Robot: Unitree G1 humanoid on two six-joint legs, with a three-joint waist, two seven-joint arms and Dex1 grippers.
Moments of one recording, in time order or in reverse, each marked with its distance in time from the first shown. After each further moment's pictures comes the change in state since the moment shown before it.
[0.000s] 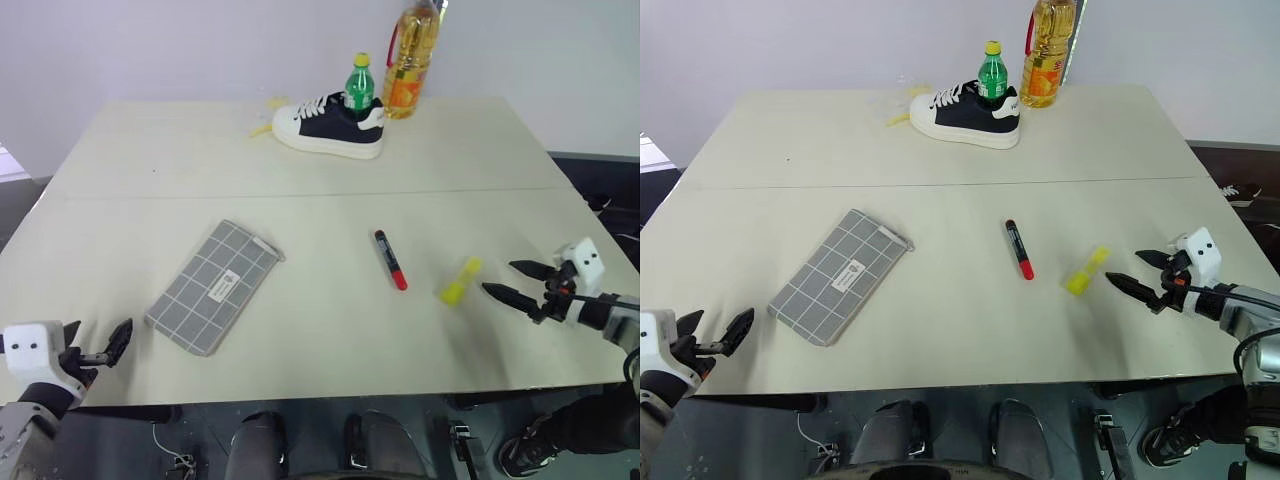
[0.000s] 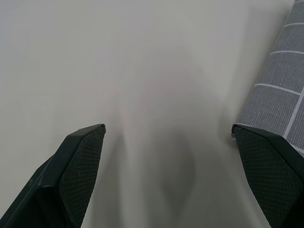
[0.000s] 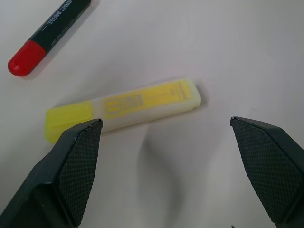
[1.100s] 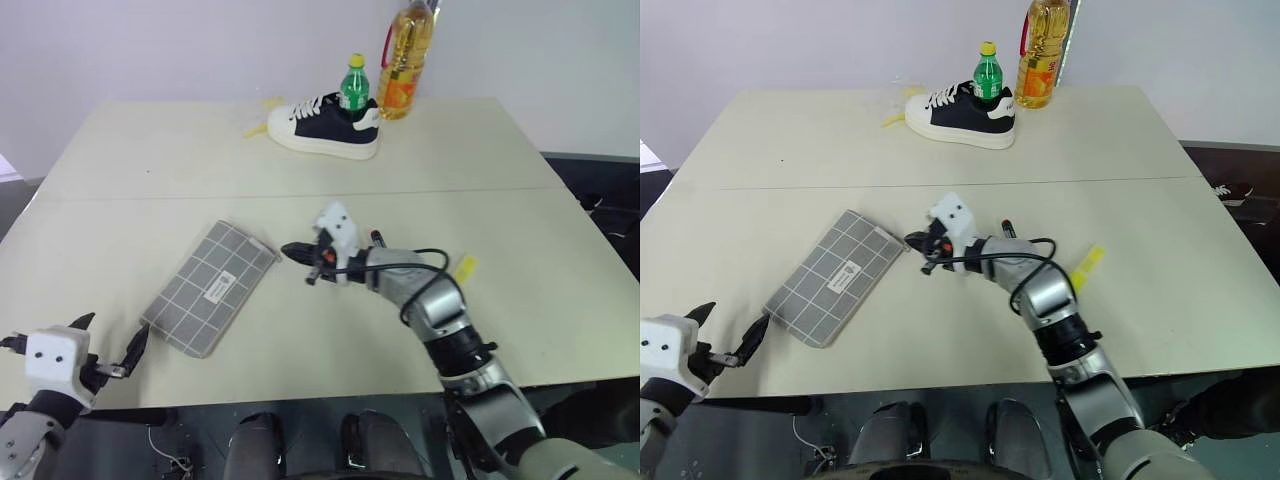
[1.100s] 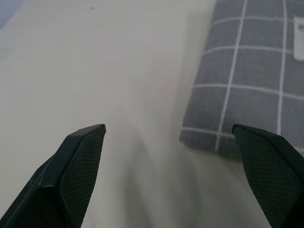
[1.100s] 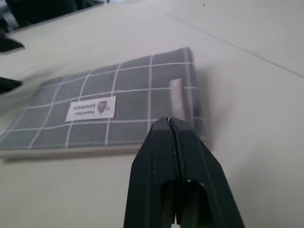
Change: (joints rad) left arm 0.181 0.040 -0.099 -0.059 0.237 -0.344 -0.108; right arm -0.498 0.751 0.688 -0.164 -0.162 0.253 -0.433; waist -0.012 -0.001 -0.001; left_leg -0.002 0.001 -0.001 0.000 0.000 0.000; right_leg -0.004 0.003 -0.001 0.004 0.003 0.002
